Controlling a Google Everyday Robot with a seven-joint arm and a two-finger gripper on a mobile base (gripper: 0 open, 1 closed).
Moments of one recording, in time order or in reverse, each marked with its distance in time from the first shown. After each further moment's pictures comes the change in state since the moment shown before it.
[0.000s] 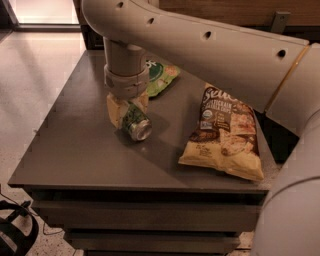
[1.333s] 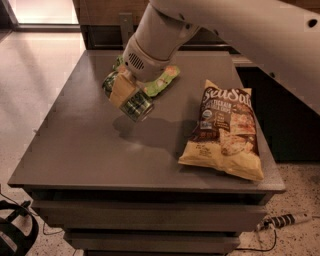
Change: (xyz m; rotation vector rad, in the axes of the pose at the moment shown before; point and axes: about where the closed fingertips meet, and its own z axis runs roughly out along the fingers) arm -0.006 0.001 -0.069 -0.177 -0.389 -0.303
